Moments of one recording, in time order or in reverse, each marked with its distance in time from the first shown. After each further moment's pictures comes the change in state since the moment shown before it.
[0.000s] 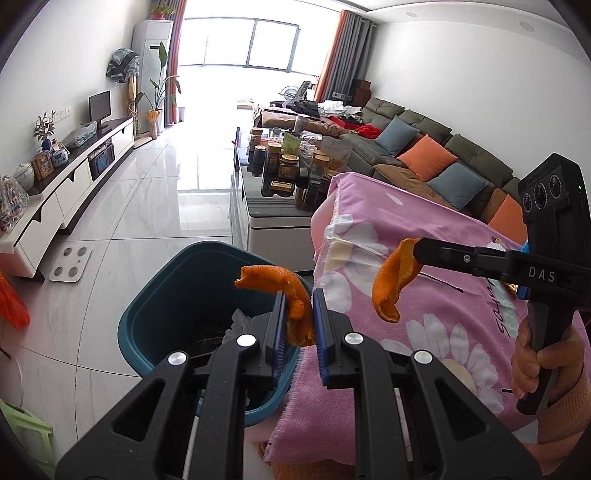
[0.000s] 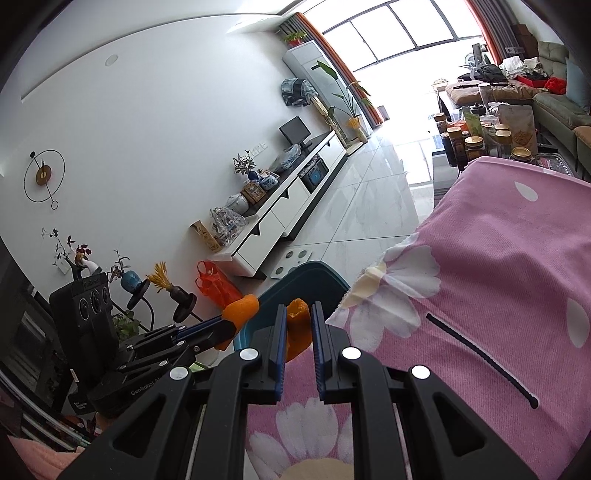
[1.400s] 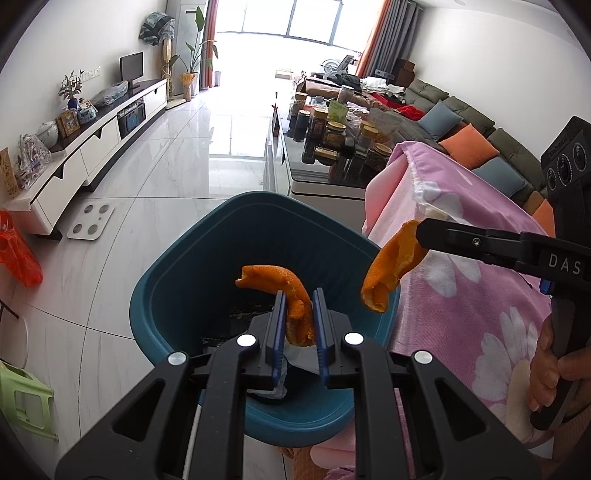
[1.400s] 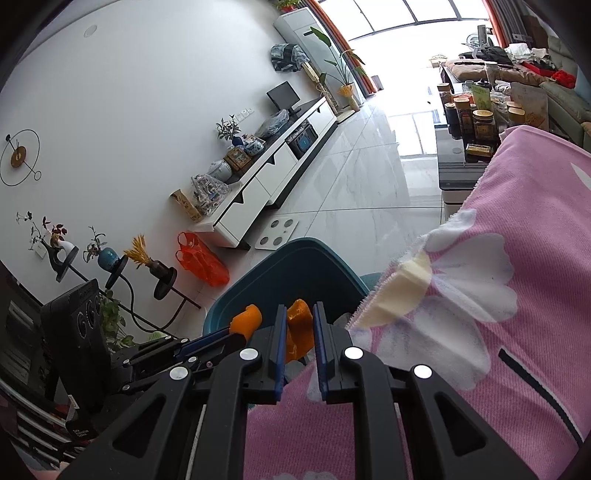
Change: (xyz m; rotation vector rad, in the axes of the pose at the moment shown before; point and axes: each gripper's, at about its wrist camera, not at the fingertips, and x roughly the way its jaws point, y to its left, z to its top) left arm 0.079 0.043 -0.016 -0.111 0.124 0.111; right arm 0.092 0.007 0.006 -0.008 0.139 -0.067
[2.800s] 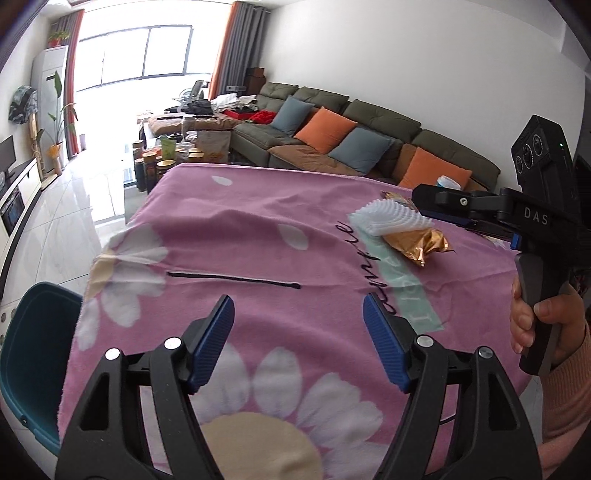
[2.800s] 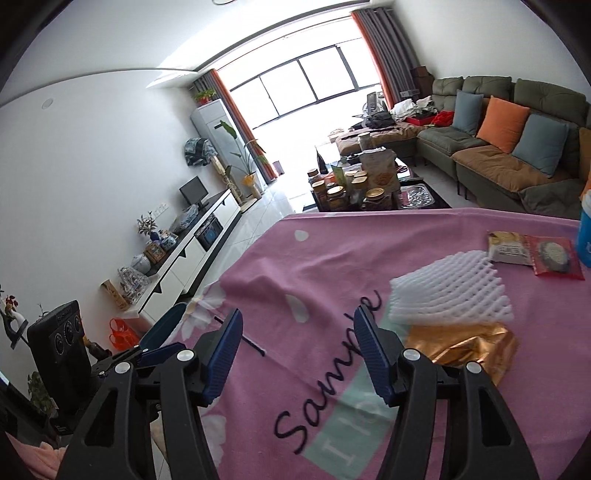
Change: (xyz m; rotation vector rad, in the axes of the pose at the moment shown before) left arm -0.029 -0.246 -0.029 0.397 -0.081 -0.424; right arm -0.258 -0.119 -0.088 0.158 -0.385 -0.347
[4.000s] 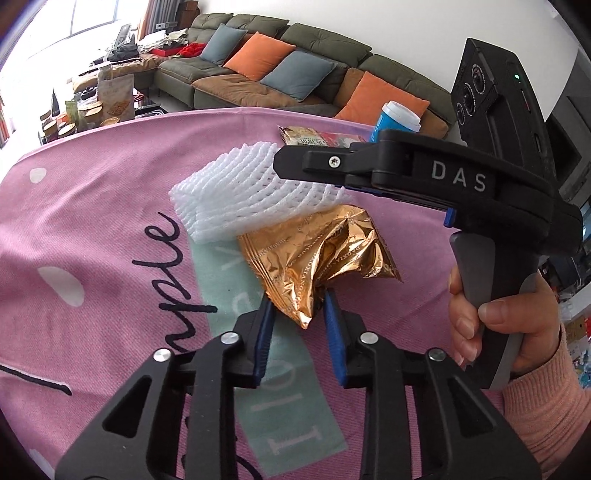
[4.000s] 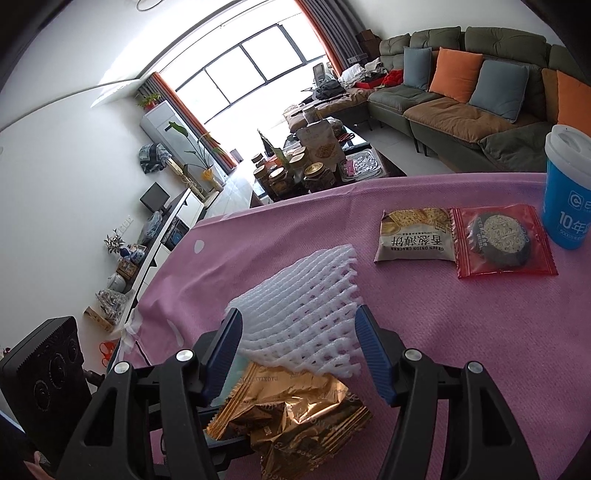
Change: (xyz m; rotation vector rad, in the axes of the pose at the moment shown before) left arm 0.179 -0.124 0.052 0.068 0.316 -0.214; right arm 0.036 -0.123 0.022 0.170 0.110 -0.065
